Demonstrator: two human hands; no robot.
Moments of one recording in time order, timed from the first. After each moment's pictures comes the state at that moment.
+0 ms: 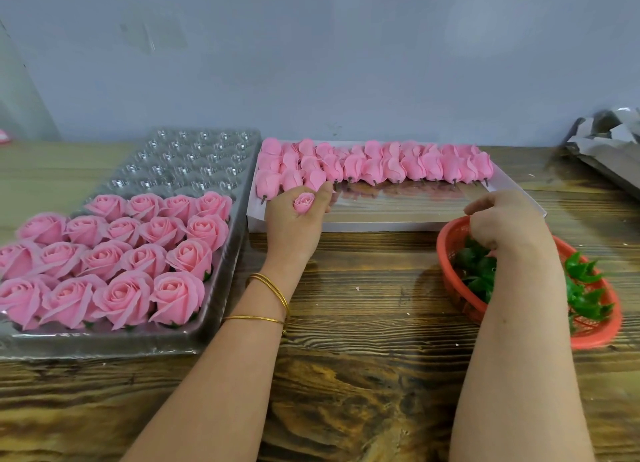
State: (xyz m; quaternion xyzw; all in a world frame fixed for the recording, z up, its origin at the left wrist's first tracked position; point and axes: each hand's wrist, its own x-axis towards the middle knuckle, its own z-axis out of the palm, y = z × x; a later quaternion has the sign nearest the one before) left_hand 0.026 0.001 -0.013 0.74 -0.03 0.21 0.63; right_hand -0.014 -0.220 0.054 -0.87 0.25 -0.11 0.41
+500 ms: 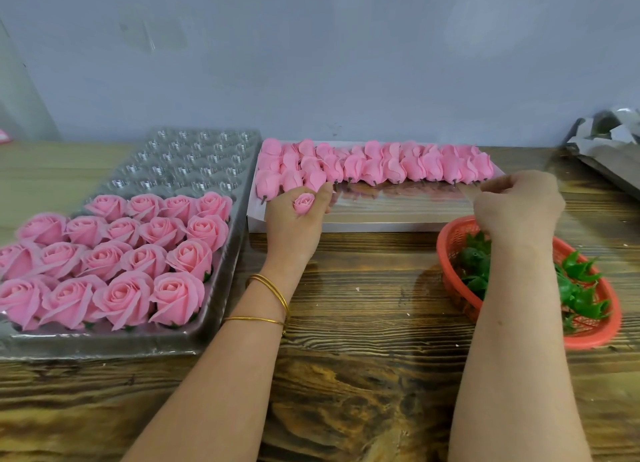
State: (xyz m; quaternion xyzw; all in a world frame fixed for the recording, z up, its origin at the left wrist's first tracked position) left_hand 0.022 0.000 -0.011 0.74 -0.02 0.21 0.64; right_hand -0.008 -0.216 0.054 -0.84 0.28 -0.27 0.38
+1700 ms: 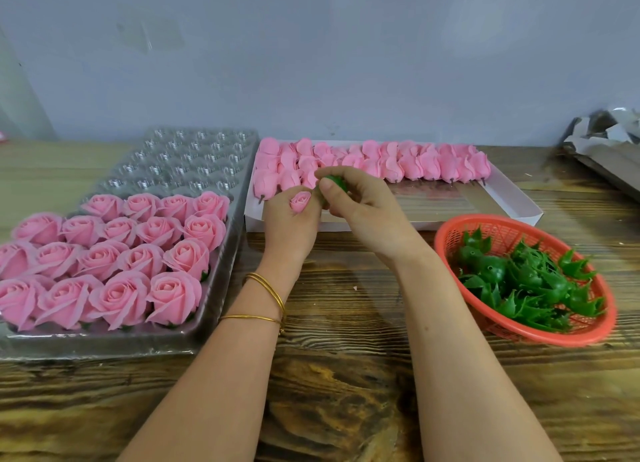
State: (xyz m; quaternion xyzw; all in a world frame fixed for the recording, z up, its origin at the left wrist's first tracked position) left_hand 0.018 -0.001 -0.005 0.73 -0.02 0.18 0.66; right_hand 0.000 -0.112 0.037 -0.79 -0.15 -0.06 0.59
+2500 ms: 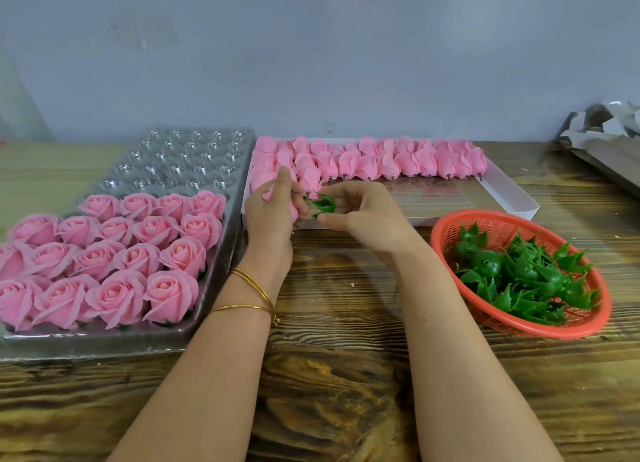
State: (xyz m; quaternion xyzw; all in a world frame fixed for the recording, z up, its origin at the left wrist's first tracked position) left_hand 0.023 0.007 0.001 0.57 0.06 0.13 0.81; right_hand 0.000 -0.120 0.030 -0.80 -0.09 -0.01 0.59
